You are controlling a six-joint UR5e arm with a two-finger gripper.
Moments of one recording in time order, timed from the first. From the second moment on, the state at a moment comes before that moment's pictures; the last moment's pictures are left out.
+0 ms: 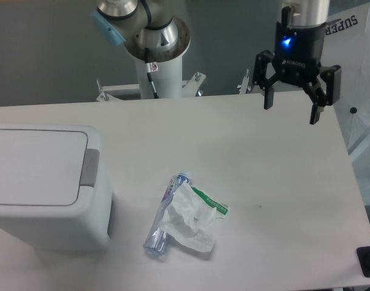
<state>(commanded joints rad) 2.75 -1.68 -1.43 -1.19 1.29 1.44</state>
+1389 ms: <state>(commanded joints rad) 2.41 -1.71 -1.46 -1.08 1.26 0.39</state>
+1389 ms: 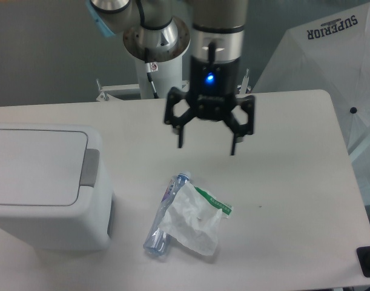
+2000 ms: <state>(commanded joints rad) 2.34 -1.72 -1.54 -0.96 1.16 0.15</state>
